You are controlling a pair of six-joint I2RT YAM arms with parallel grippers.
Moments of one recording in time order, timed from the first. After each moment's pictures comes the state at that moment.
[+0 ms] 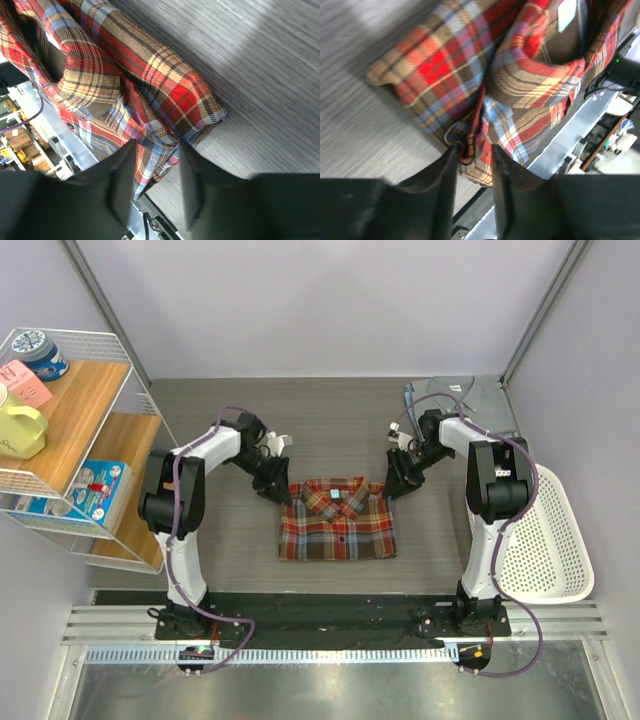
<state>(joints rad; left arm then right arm) -0.26 1.99 1.39 -0.91 0.74 0.03 0.10 2.06 1.43 -0.96 -0.76 -0.20</state>
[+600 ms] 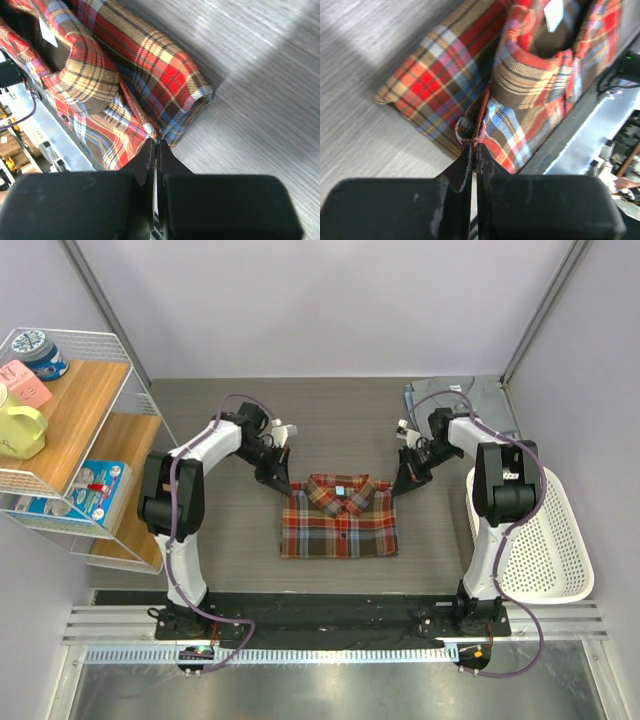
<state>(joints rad) -0.27 1.97 1.47 -0.91 0.73 0.10 0.06 2.02 1.41 -0.96 -0.74 -0.26</state>
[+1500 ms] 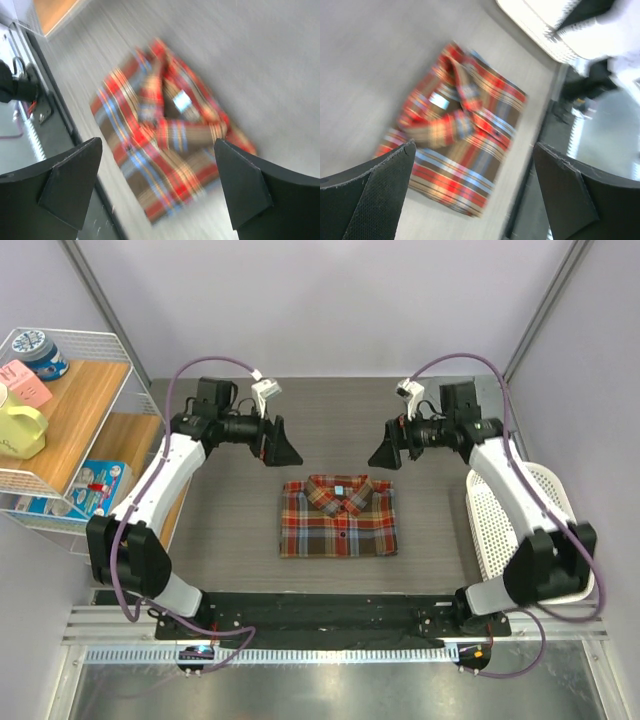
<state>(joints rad) -0.25 1.52 1.38 -0.63 0.98 0.11 0.17 1.48 1.31 -0.65 -0.82 -0.17</state>
